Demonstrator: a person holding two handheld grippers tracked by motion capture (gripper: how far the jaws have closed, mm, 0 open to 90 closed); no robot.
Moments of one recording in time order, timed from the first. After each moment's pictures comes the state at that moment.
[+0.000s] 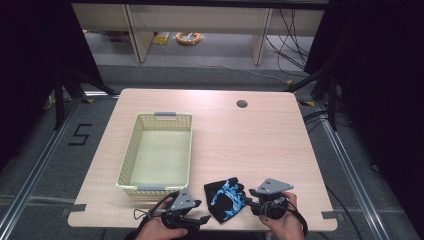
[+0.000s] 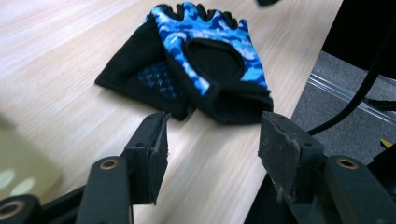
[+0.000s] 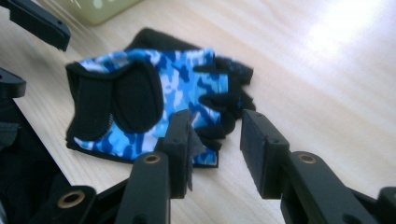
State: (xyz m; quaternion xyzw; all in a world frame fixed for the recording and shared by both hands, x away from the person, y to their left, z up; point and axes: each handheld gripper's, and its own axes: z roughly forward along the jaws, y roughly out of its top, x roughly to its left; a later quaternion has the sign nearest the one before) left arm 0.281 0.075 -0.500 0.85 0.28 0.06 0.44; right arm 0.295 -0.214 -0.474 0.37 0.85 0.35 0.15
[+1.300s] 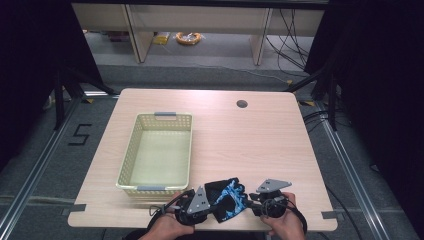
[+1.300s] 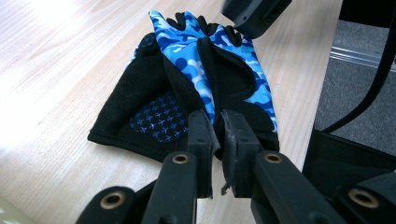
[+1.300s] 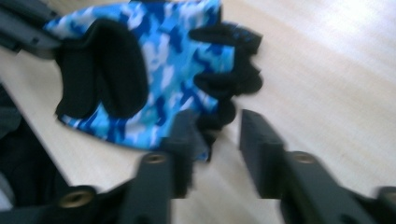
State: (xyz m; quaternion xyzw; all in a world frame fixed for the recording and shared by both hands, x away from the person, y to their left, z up) left arm 0.288 0.048 -0.496 0.88 0.19 0.12 0.41; right arm 0.303 -0.220 -0.489 0.39 0.85 0.33 0.10
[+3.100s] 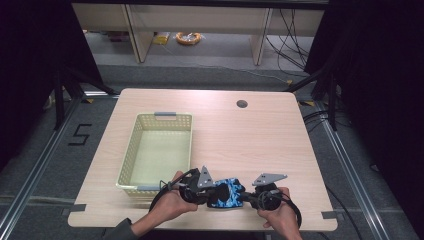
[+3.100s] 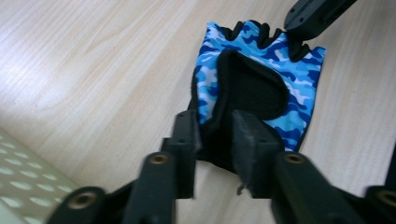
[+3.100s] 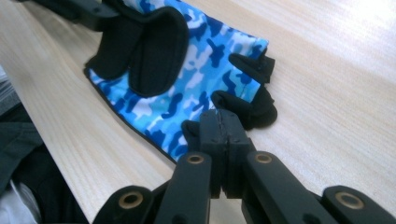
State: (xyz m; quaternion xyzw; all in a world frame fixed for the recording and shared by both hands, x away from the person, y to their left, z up) left arm 0.331 0.039 -0.469 0.91 0.22 0.14 0.33; right arm 0.319 -0.211 -0.490 0.39 0.85 0.35 0.06
